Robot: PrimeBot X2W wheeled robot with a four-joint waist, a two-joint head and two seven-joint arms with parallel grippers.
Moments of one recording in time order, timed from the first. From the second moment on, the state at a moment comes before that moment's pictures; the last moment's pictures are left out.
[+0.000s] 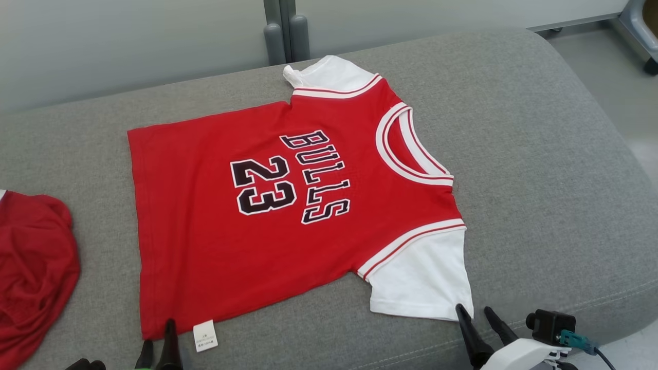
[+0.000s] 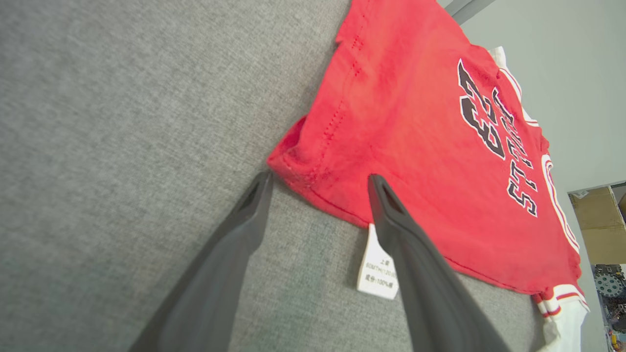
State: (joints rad) left arm 0.14 0.05 -0.11 0.28 -0.95 0.09 -0.15; right arm 0.07 -0.04 0.25 0.49 0.49 0.11 -0.19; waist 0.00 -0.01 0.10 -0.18
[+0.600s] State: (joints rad) left arm 0.08 0.04 -0.14 0.33 -0.98 0.09 -0.18; right arm 0.02 -0.06 0.33 0.56 0.60 0.11 -0.20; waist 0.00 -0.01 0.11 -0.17
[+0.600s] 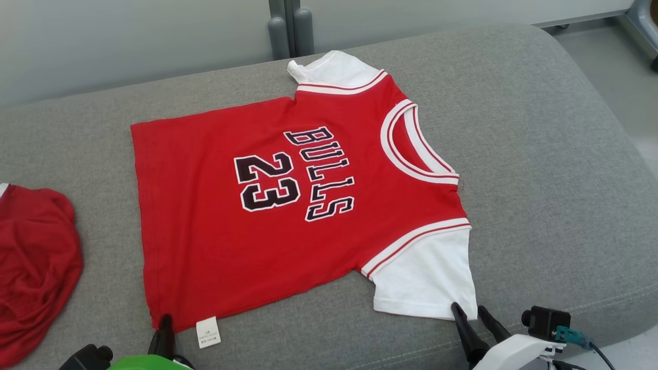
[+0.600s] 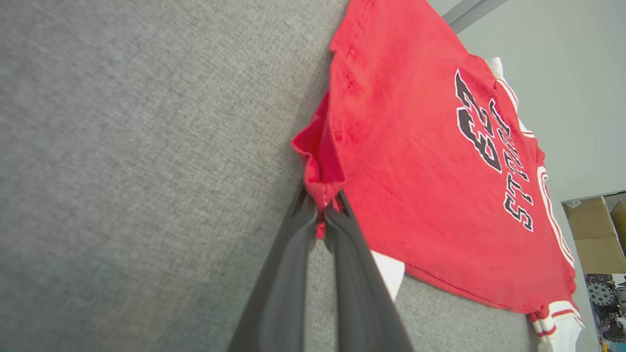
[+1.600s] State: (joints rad) left arm -0.04 0.04 -0.16 0.29 -0.95 0.06 -0.21; right arm -0.23 -0.13 0.34 0.54 0.56 0.12 -0.21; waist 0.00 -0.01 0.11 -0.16
